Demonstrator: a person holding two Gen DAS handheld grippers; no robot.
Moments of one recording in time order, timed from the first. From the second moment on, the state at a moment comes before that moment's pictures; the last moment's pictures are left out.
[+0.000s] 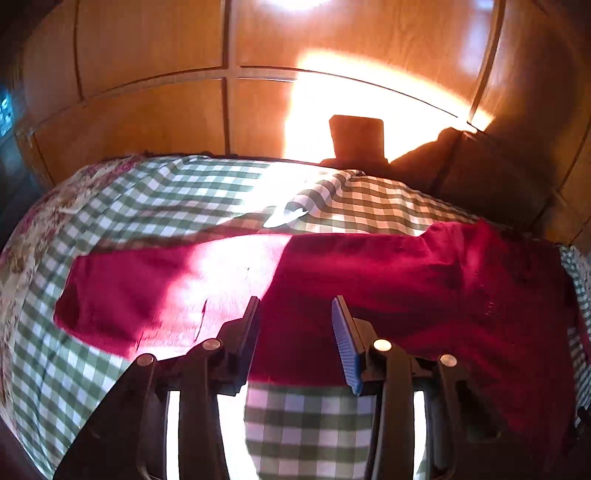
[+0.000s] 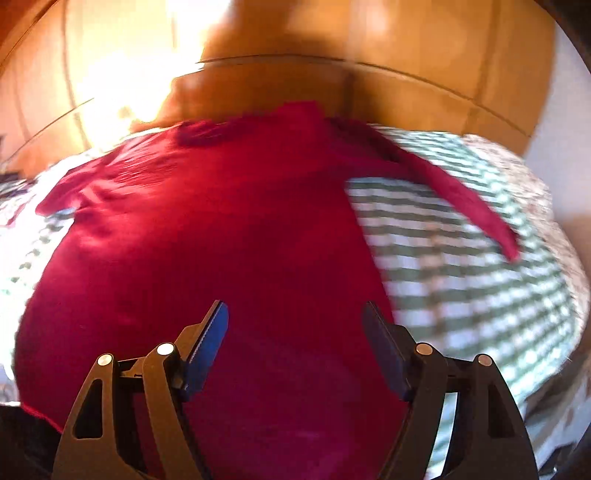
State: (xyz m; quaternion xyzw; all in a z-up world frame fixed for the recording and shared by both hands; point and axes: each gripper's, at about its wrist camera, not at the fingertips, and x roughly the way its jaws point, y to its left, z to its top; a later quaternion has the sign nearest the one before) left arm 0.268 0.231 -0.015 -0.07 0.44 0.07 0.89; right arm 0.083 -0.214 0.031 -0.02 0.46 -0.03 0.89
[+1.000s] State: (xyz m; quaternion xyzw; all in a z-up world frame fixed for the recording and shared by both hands) left arm 0.254 -0.015 -0.054 -0.02 0.43 -0.05 0.90; right arm 0.158 -0.465 0.006 -0.05 0.44 -0.35 0.82
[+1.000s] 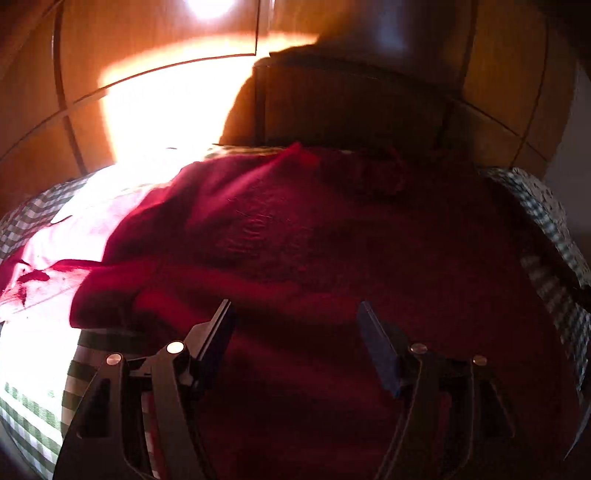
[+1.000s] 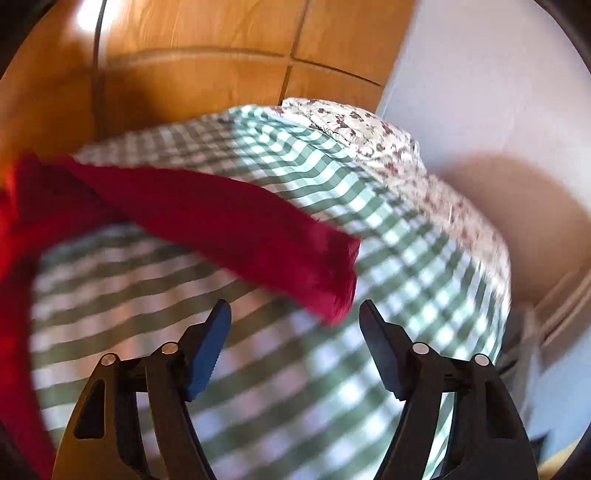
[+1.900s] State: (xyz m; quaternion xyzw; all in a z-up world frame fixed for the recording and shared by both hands) left arm 0.263 -0.024 -0.081 -0.01 0.44 -0.03 0.90; right arm 0.228 -0.615 0.082 0.13 0.43 -0.36 0.82
